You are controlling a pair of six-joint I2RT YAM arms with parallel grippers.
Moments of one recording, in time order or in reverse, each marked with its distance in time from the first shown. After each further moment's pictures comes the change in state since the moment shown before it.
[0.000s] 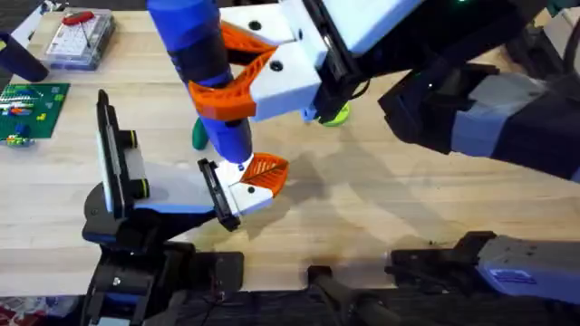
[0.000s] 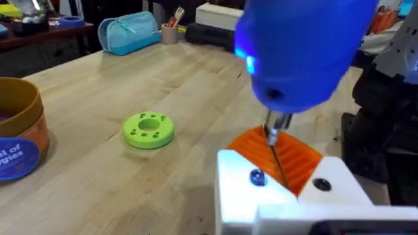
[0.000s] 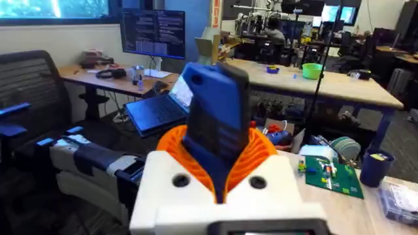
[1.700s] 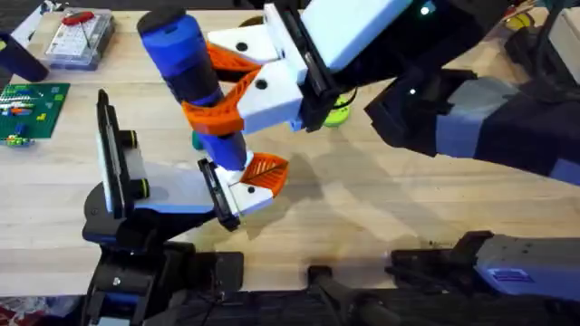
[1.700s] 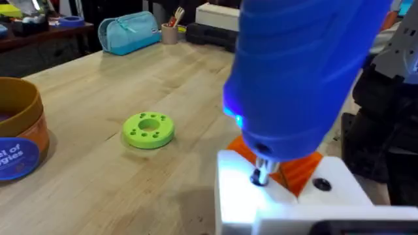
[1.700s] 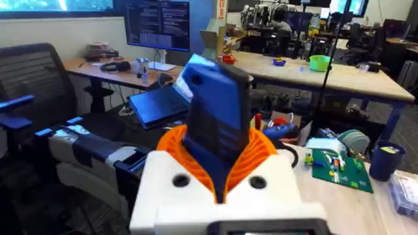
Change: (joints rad) left arm 0.000 0.000 0.000 0.000 0.000 0.000; right arm 0.029 0.043 -0.004 -0.023 0.000 -0.056
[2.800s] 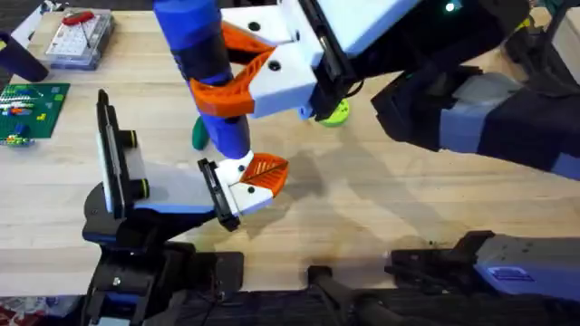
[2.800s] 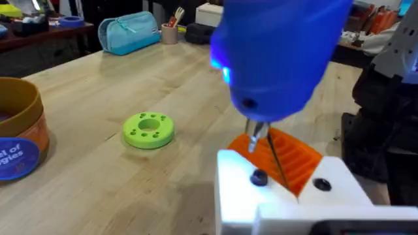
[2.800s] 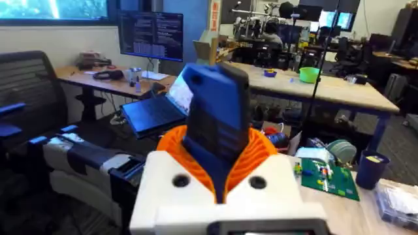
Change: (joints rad) left arm 0.000 0.000 0.000 0.000 0.000 0.000; right arm -0.037 0.000 -0.002 0.113 0.000 0.083
